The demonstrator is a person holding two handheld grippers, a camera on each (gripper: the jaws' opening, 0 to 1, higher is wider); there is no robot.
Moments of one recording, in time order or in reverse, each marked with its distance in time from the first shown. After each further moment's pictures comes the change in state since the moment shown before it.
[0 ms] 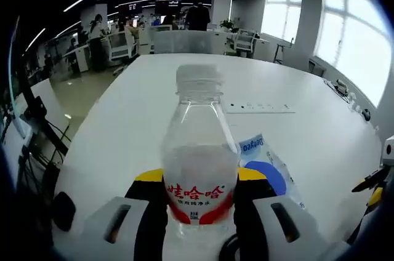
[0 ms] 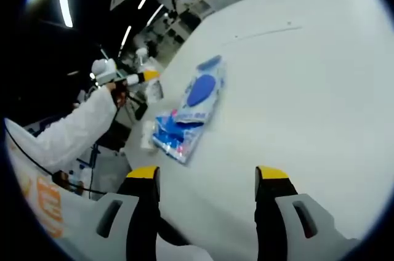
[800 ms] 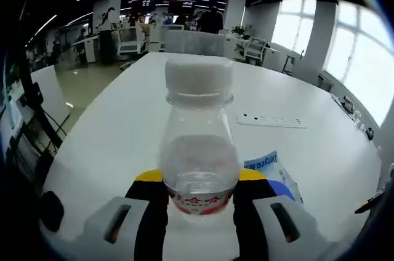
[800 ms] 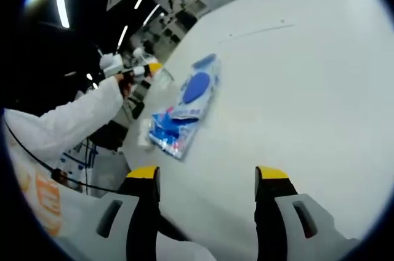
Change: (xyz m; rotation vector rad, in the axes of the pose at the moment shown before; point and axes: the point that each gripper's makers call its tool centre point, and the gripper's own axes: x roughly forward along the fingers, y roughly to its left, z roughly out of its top) left arm 0.043 0.019 0.004 -0.100 -0.016 0.018; right arm -0.003 -0.006 -0.007 0.013 0.017 -0.019
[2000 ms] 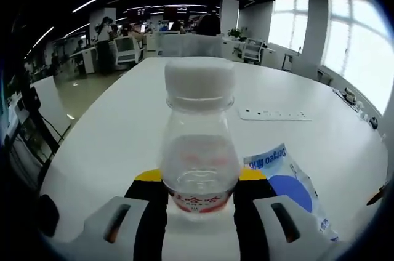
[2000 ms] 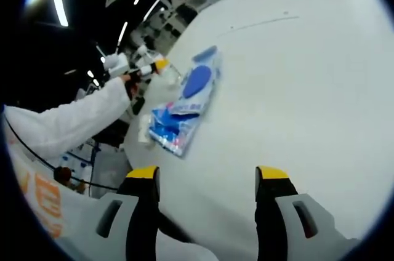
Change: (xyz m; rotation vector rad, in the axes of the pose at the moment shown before) left arm 0.011 0.001 -0.013 0.051 -0.052 0.015; right arm 0.009 0.001 -0.005 0.009 0.040 0.016
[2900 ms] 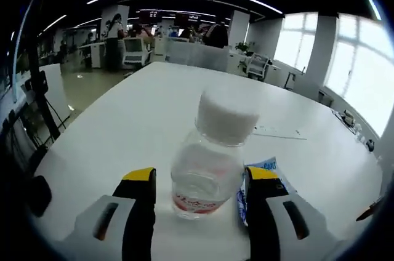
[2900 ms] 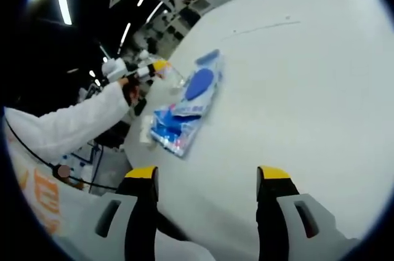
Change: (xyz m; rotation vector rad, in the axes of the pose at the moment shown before) left arm -0.023 -0.001 0.012 -0.122 -0.090 0.002; right arm -0.006 0.001 0.001 -0.023 -0.033 0.004
